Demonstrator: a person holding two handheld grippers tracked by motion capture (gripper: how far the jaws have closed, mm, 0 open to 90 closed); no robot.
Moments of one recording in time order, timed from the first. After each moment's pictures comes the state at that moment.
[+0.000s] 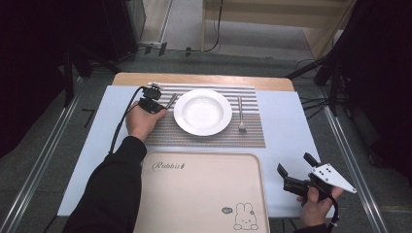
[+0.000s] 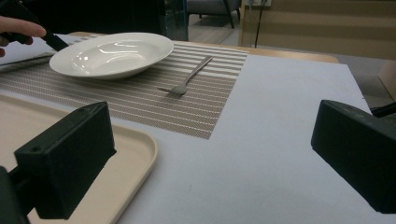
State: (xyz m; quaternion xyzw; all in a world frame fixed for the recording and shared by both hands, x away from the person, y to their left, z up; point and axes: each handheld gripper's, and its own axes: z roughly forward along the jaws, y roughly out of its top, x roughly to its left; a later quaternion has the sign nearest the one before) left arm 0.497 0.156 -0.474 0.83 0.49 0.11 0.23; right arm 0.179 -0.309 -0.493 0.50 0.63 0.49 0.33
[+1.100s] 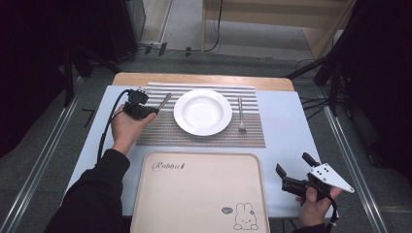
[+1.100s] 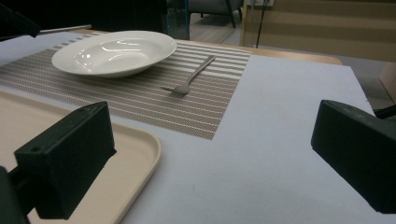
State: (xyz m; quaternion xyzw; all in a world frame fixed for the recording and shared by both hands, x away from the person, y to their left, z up) left arm 0.447 0.185 -0.441 0.83 0.46 0.13 0.29; right arm 0.180 -0.305 -0.493 0.50 0.64 0.49 0.34
